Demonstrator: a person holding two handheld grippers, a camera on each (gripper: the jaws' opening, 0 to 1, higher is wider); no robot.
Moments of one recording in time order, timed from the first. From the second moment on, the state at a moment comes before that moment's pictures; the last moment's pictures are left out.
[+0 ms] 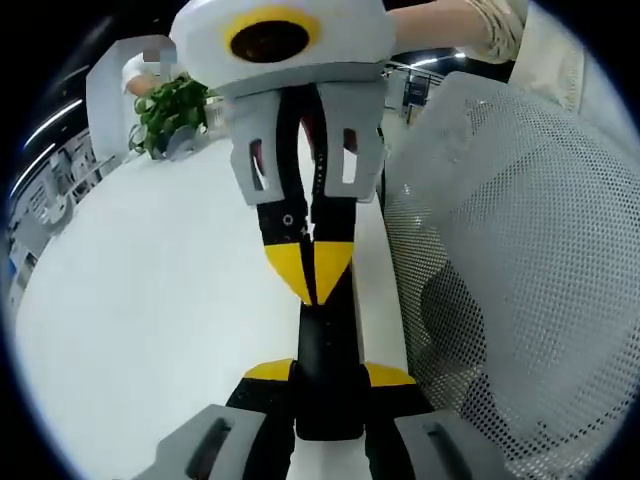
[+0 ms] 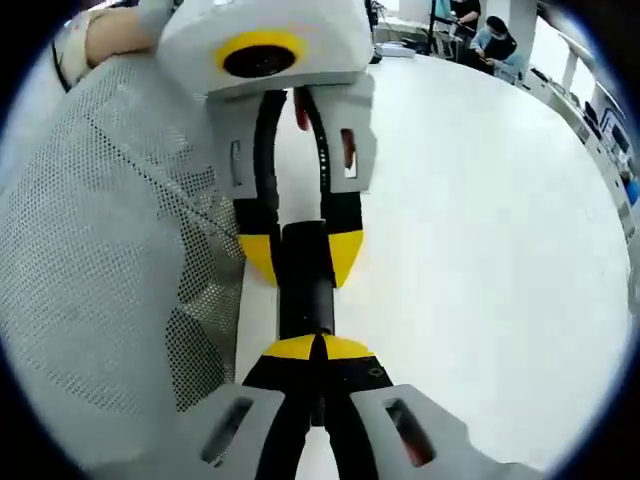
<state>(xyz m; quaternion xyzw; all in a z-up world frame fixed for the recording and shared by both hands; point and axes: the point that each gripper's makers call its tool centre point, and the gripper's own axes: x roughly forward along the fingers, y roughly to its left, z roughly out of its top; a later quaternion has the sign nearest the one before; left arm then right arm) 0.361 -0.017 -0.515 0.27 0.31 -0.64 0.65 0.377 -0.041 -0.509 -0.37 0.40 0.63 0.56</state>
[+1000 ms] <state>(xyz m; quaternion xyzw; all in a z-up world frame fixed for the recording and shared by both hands) 0.363 -0.016 -0.517 0.26 0.31 -0.64 0.66 0.372 -0.037 -0.514 -0.51 0.32 0.72 0.36</state>
